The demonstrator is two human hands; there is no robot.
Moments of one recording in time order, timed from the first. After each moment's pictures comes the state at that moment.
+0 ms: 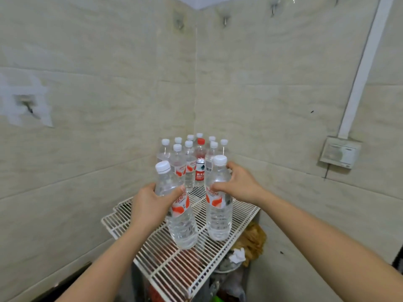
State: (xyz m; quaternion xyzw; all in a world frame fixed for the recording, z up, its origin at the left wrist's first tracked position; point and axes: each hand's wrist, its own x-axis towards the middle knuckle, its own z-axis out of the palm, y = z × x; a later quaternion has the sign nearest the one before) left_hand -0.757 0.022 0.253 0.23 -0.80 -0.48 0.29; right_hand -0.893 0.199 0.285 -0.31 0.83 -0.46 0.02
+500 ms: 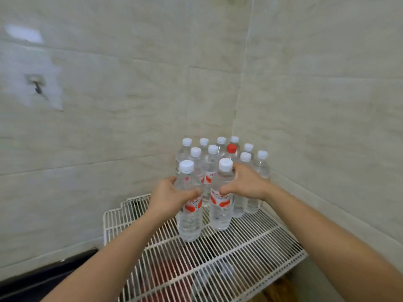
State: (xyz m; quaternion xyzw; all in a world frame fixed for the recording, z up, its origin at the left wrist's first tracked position) left_hand -0.901 0.004 0.241 0.31 -0.76 -0.50 0.27; right_hand -1.068 0.127 0.286 -0.51 0.77 -0.37 0.14
